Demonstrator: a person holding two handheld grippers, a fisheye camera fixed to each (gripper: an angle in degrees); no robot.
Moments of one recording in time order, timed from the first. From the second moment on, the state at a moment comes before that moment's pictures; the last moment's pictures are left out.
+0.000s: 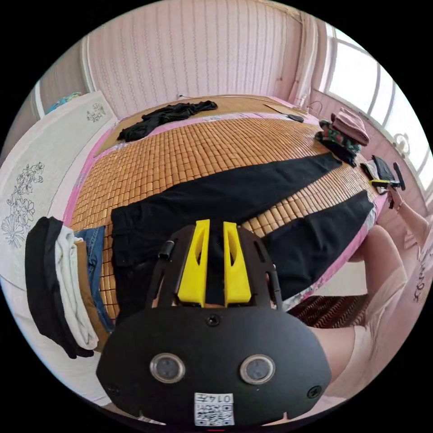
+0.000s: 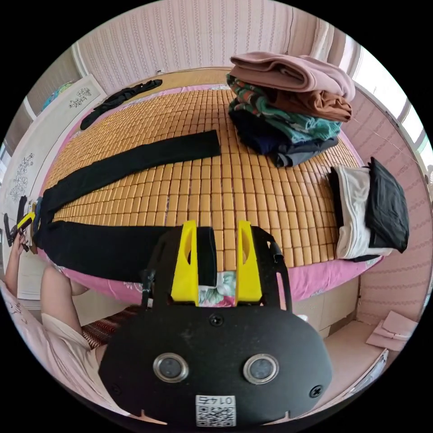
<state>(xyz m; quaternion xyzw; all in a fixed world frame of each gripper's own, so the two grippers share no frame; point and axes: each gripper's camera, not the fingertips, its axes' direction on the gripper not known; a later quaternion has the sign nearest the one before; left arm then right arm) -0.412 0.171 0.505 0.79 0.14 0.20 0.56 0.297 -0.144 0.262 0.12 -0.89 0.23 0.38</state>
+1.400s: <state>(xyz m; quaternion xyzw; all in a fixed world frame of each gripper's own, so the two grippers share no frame) -0.295 0.163 0.497 0.74 0.17 0.25 0.60 0.176 -0.126 0.320 0.08 -0.95 0.21 0.23</state>
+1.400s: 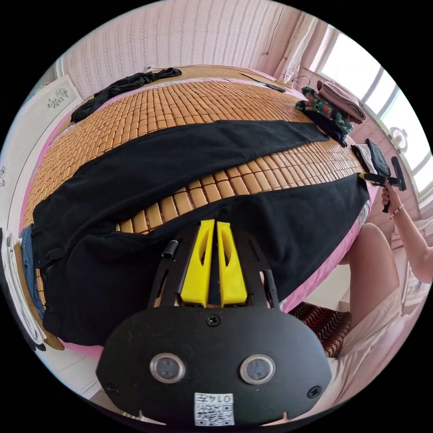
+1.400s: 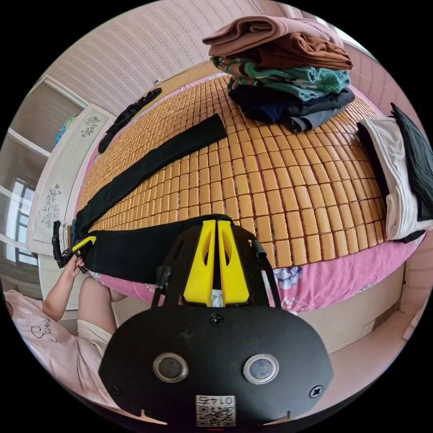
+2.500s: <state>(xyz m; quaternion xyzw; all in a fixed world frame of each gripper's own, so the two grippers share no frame) -0.677 0.113 0.754 0.66 0.49 -0.14 0.55 0.125 -0.075 0.329 -0.03 -0.96 0.28 0.10</state>
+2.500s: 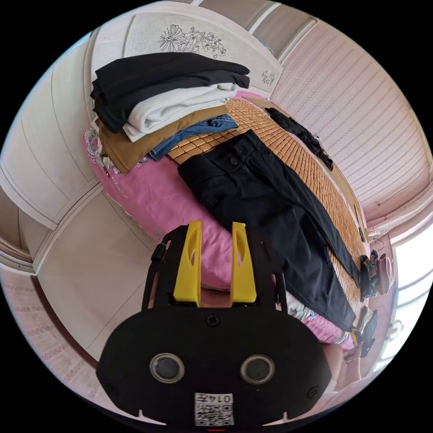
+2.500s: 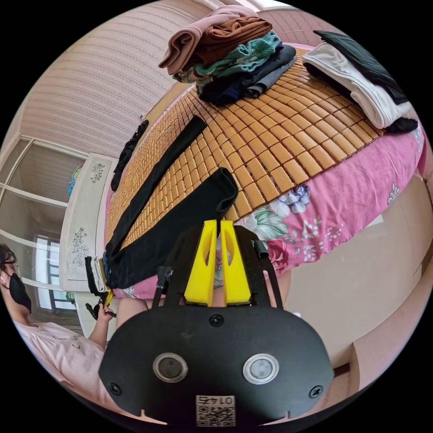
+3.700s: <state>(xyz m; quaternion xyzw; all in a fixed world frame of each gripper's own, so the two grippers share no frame) -0.643 0.185 0.501 0.80 0.34 -0.07 0.49 0.269 -0.367 0.281 -0.02 -0.95 0.23 0.20</state>
